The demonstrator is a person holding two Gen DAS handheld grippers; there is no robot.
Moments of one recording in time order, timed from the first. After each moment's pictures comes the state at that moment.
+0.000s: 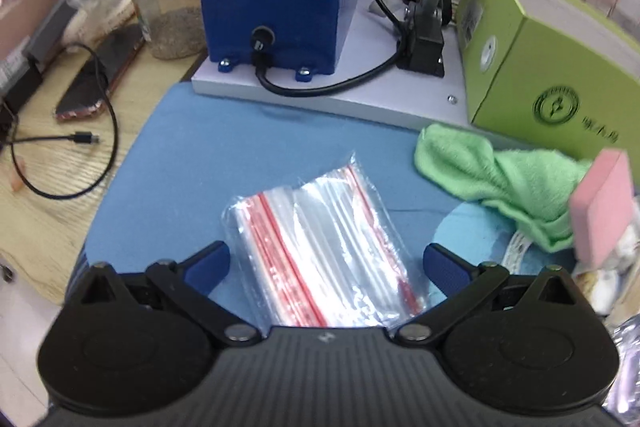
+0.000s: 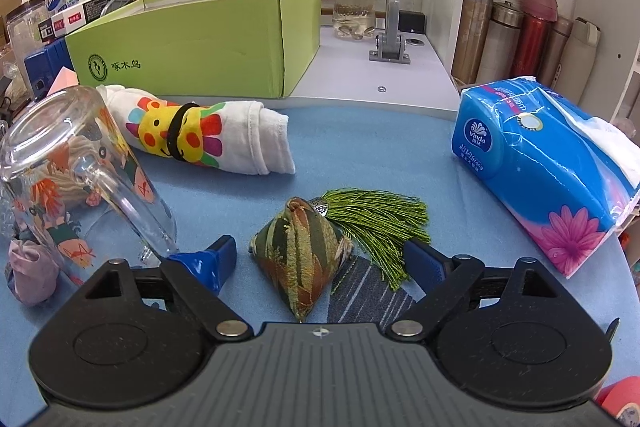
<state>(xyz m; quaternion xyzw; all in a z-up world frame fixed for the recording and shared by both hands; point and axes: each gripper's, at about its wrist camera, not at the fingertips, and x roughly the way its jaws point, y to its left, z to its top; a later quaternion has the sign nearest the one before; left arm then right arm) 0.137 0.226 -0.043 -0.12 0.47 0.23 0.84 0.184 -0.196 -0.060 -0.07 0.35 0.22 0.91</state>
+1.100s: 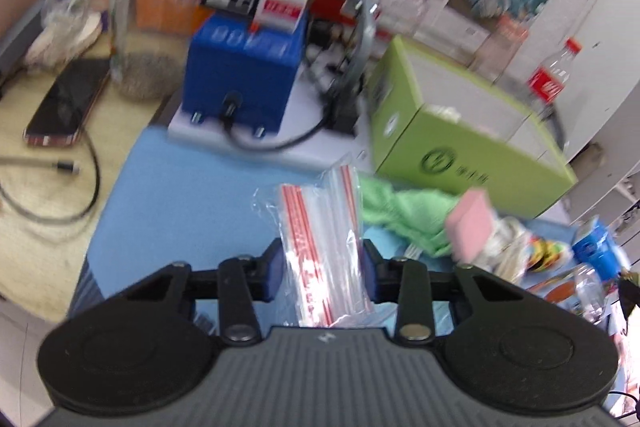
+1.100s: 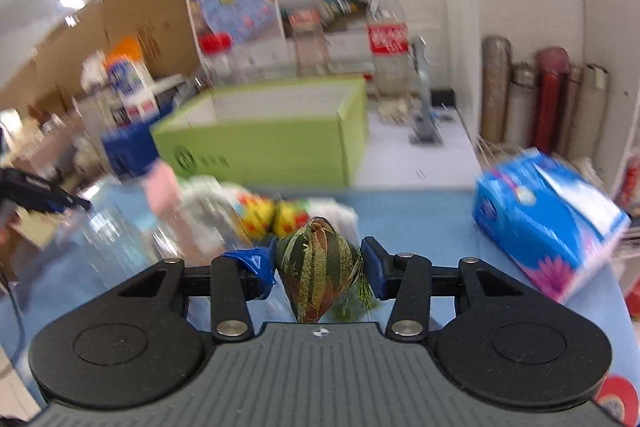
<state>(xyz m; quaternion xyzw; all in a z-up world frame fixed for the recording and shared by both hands) 0.077 0.258 0.027 -0.21 0.37 0.06 0.90 0.146 -0.213 0.019 0.02 0.27 0.30 0.91</state>
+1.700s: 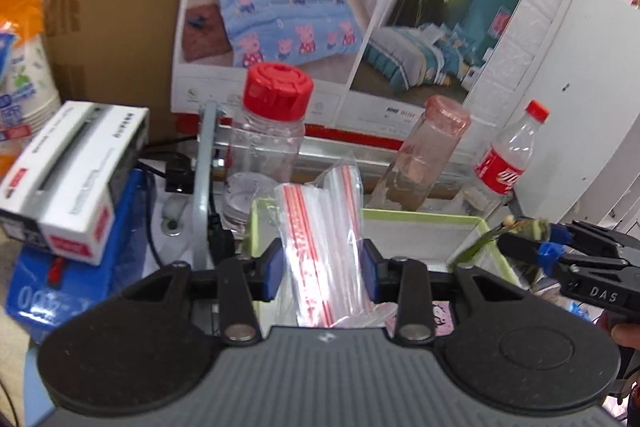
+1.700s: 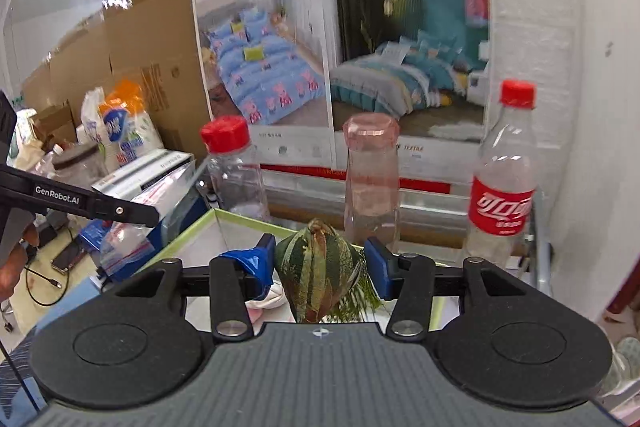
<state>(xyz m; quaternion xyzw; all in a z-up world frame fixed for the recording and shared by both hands) 0.280 0.211 0.084 -0.16 0.34 0.00 0.93 0.333 -0.072 0.082 -0.04 0.25 0.37 0.89</state>
